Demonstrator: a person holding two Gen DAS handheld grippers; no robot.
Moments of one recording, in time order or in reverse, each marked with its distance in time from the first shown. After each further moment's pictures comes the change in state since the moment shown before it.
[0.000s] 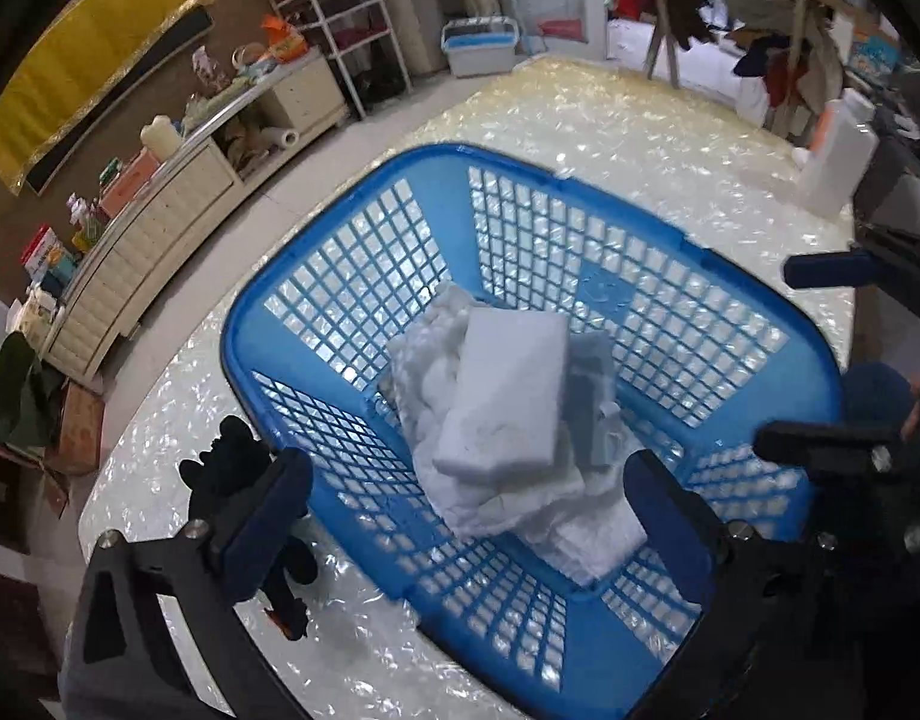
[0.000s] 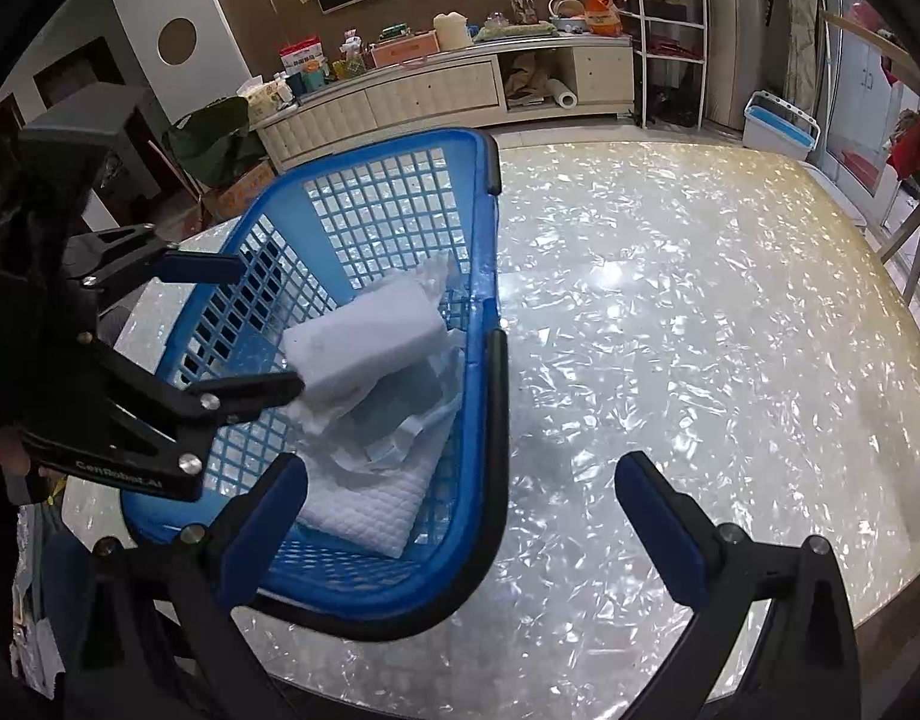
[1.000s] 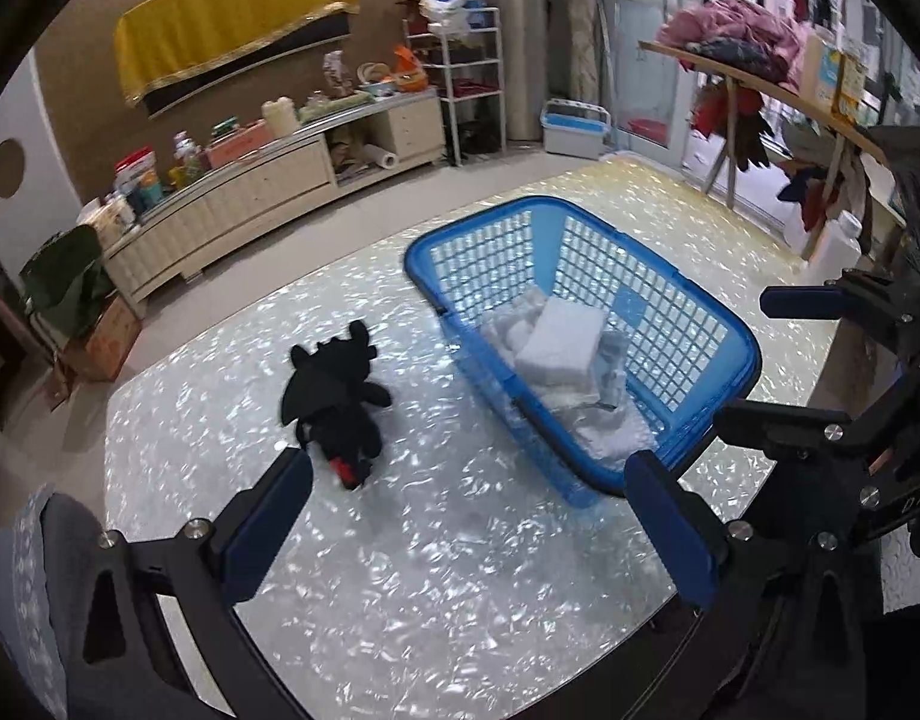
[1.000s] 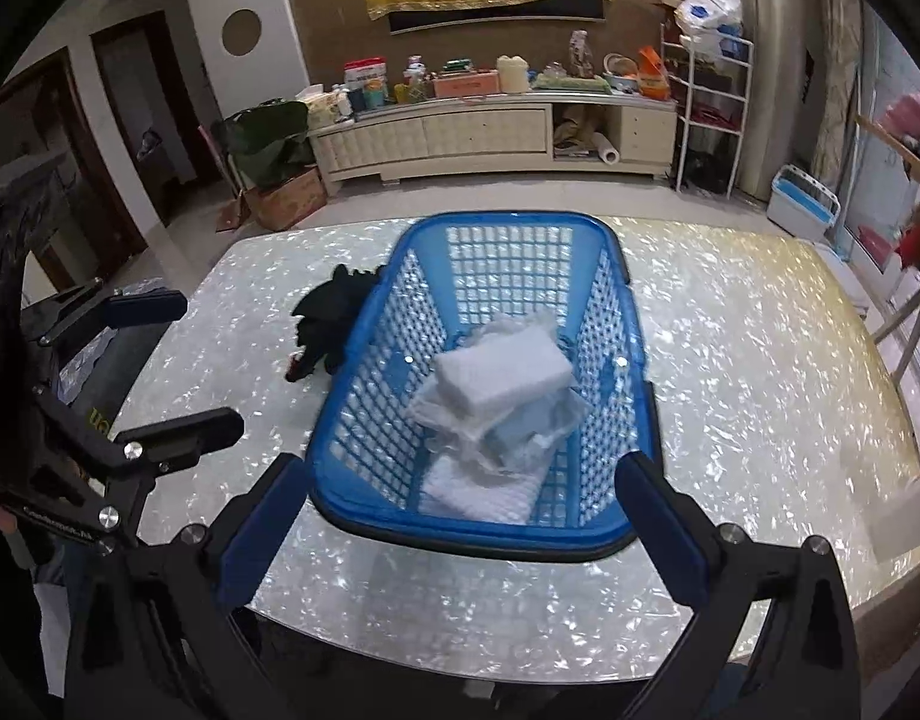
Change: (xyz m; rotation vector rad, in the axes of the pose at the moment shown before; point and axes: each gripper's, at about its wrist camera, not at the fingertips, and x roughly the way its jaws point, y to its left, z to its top) left arm -0.116 0.030 -0.098 -0.271 -0.182 0.053; right arm -0.050 0.085 -0.005 -0.124 -0.083 -0.005
